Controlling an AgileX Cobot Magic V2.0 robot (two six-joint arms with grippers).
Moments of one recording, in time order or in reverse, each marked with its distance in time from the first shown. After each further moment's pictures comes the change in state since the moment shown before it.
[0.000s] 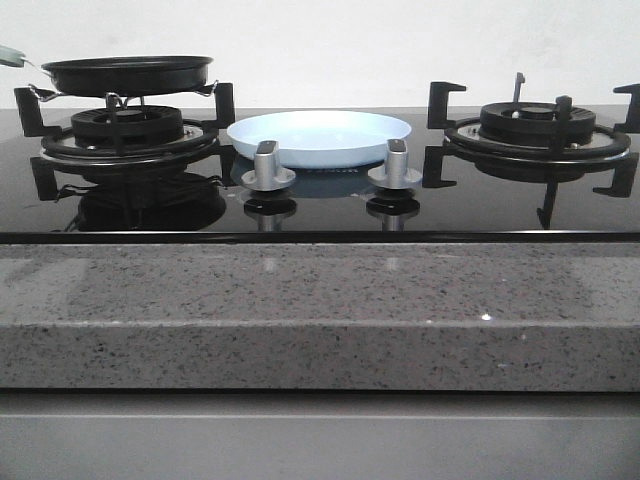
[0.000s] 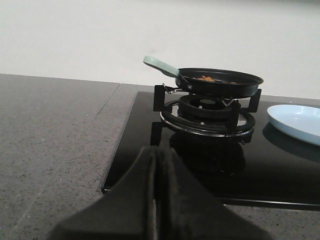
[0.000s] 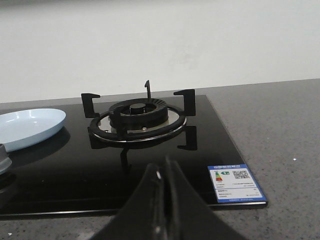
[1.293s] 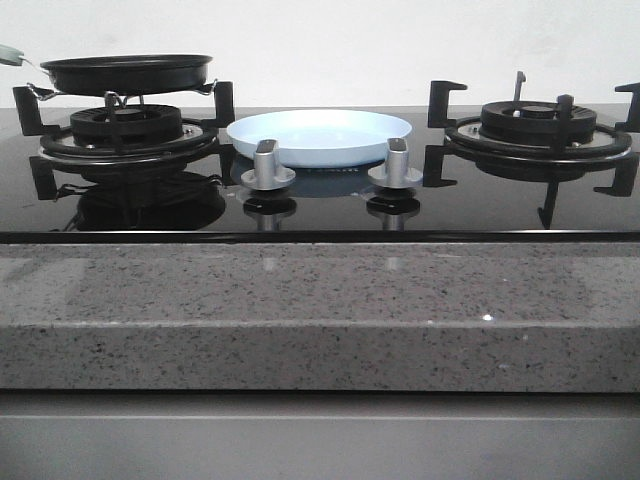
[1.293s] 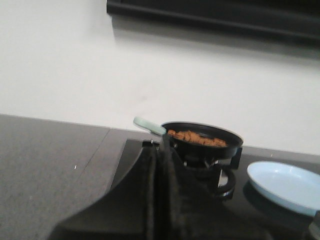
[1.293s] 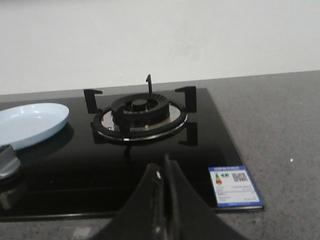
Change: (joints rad) left arm 0.000 0.000 -0.193 -0.056 0.041 0.000; right arm 0.000 0.000 -0.160 0.000 0.215 0.000
